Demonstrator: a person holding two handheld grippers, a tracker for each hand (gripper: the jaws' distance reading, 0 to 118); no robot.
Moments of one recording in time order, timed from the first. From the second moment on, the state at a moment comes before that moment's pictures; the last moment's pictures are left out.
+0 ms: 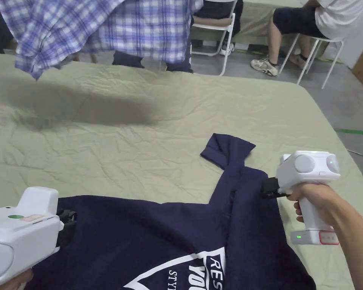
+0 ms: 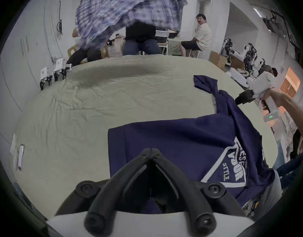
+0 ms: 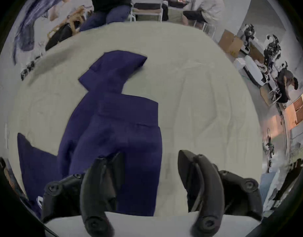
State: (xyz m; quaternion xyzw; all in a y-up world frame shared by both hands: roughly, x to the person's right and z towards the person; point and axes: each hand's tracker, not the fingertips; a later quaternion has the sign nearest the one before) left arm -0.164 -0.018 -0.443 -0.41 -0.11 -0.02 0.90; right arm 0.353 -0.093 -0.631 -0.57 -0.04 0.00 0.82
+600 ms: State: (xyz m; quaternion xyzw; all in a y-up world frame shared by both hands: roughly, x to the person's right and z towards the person) left arm -0.164 -0.011 -0.416 -0.40 -0.12 -0.01 0.91; right arm 0.319 0.023 -0.486 -0.43 0.05 0.00 0.90
